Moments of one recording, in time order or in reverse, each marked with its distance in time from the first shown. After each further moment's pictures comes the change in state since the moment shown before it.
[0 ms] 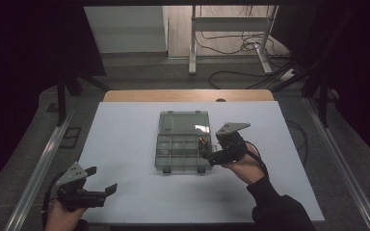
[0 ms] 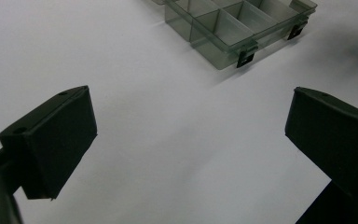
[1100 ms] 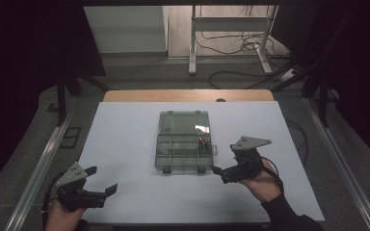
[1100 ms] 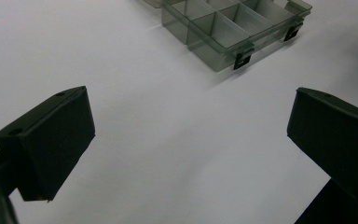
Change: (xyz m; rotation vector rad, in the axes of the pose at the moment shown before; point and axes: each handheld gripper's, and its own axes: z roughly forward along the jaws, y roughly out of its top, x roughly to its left) left arm -0.001 0.000 0.000 -0.009 -0.006 0.011; right arm 0.017 -0.034 -0.047 -0.056 0.000 0.053
